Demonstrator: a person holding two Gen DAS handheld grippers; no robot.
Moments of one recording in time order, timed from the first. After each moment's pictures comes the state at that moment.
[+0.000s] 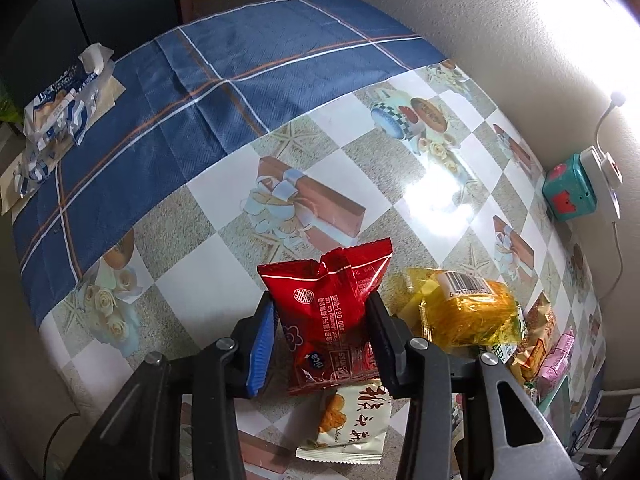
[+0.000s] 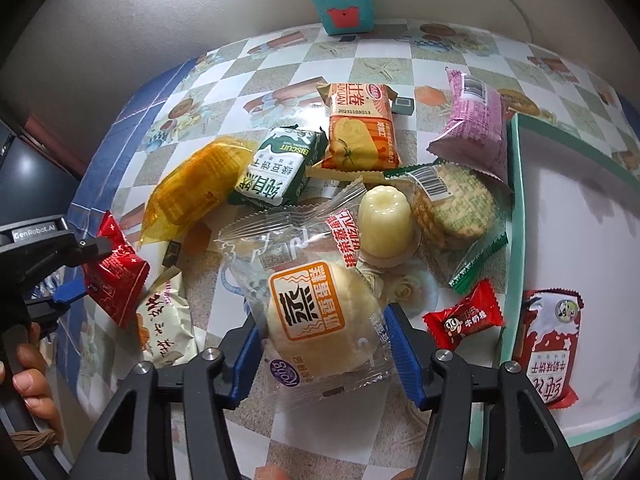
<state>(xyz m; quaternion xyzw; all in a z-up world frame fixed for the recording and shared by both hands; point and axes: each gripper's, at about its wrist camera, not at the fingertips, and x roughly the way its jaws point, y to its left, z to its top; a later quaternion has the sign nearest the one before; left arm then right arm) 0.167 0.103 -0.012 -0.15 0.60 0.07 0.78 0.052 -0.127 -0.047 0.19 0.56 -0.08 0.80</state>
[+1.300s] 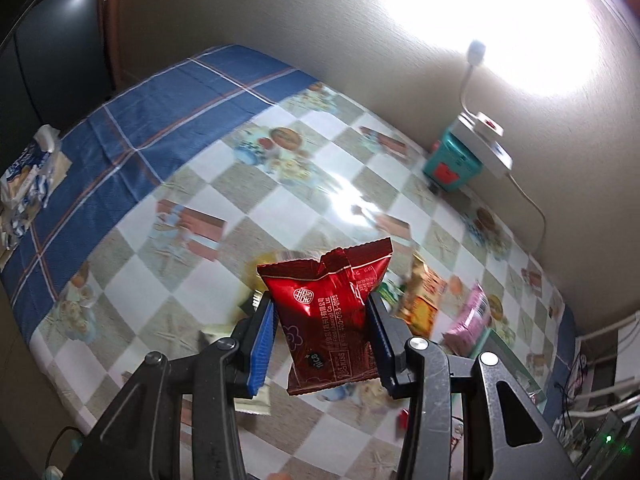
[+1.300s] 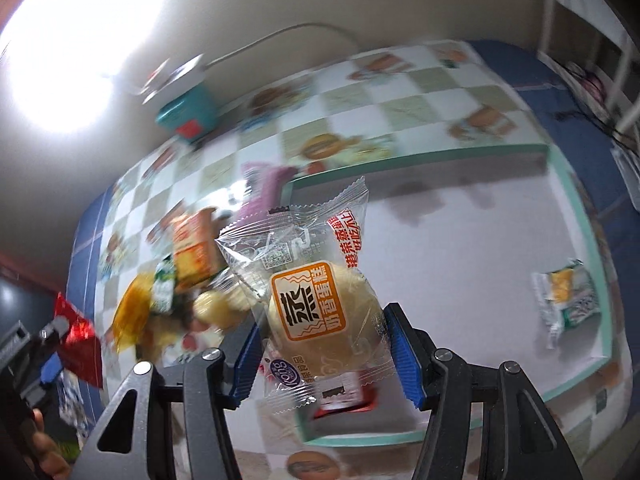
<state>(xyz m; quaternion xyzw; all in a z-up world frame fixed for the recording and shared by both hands) 0.127 0.008 0.068 -0.12 0.54 -0.05 0.83 -0.022 -0.267 0.017 0.31 0.49 -0.24 0.78</state>
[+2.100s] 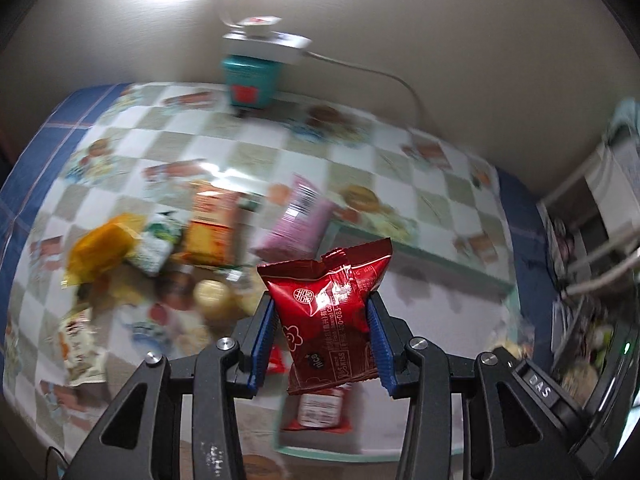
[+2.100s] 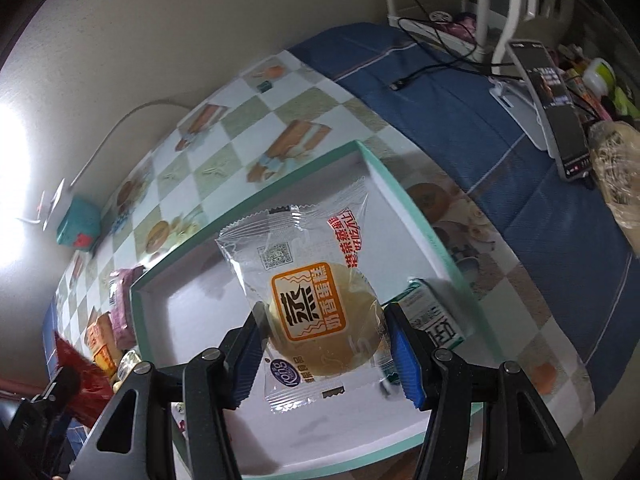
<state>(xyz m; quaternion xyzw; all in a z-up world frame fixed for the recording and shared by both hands) 0.049 -0.195 0.055 0.03 0.55 -0.23 0.80 -0.115 -0.384 0.001 0.38 0.45 -0.38 0.71</state>
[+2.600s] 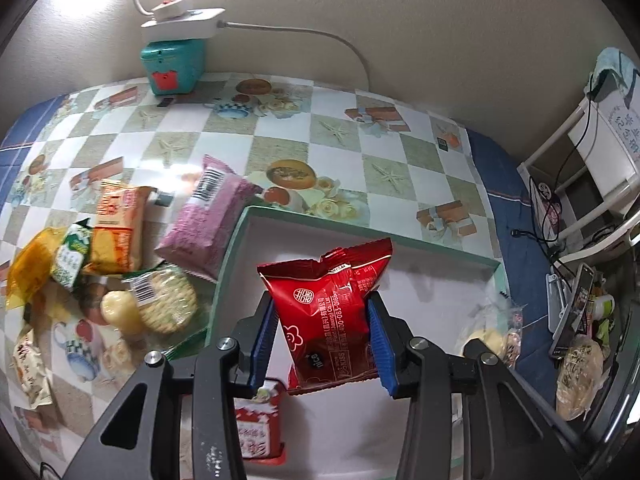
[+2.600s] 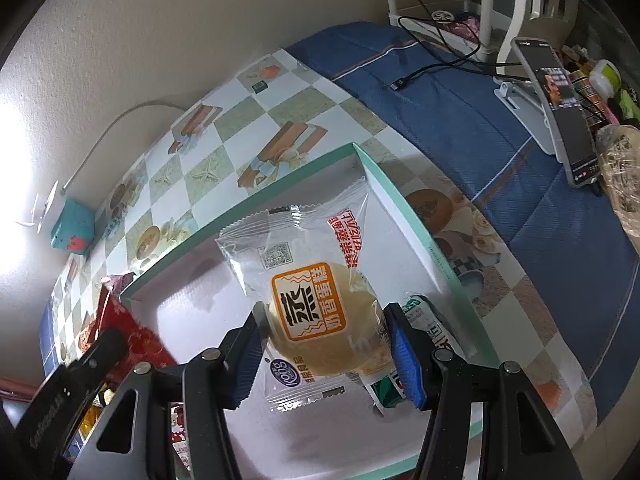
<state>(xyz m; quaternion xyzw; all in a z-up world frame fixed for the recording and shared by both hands) 0.043 -0.257 0.020 0.05 0.56 -0.28 0.78 -0.110 -0.396 -0.009 0.37 0.45 -0.38 0.72</state>
